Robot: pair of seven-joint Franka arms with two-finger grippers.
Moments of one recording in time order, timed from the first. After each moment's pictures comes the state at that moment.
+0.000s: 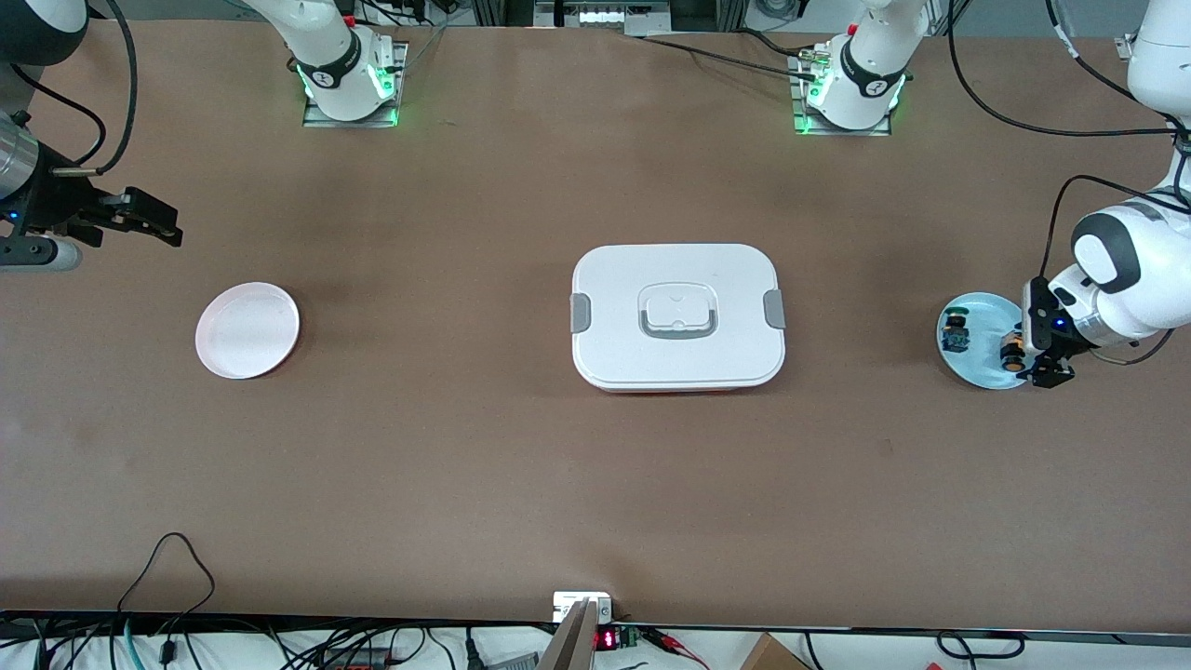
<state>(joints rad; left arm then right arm) 0.49 0.53 -0.08 -2.00 0.03 2.51 2.12 0.11 0.03 -0.11 -1.64 -0.02 1.61 -0.02</state>
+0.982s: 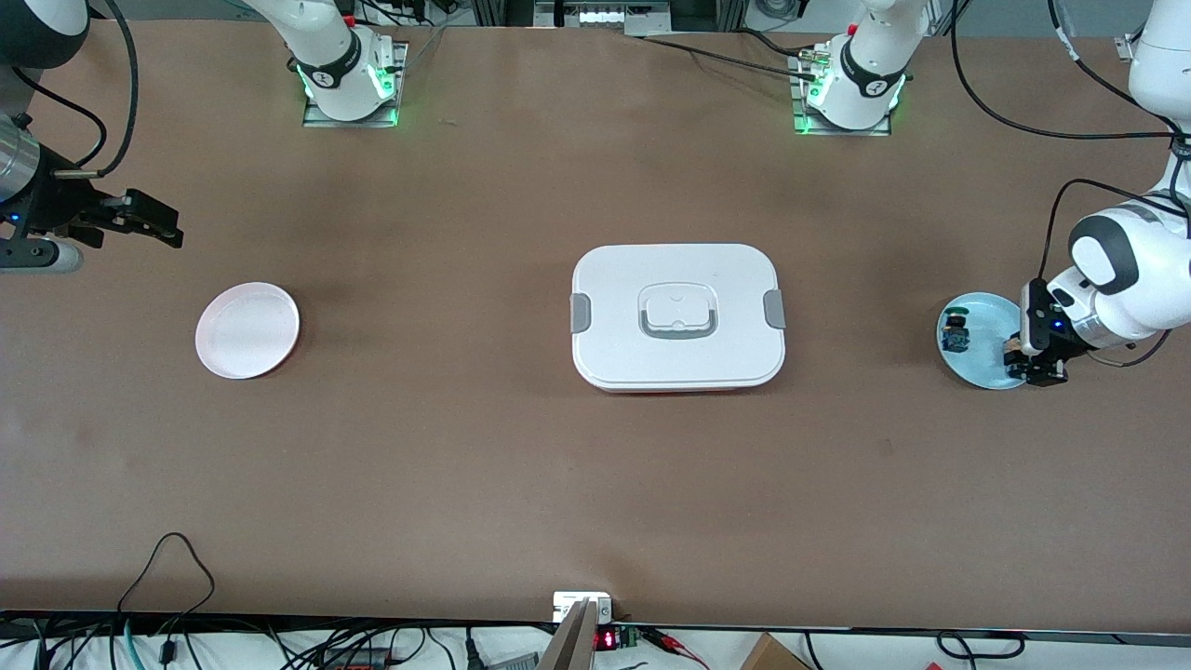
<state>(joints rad) 0.53 0.54 -0.13 -2.00 0.03 2.54 2.15 0.11 0.04 -0.11 -1.64 -0.02 1.61 -0.02</state>
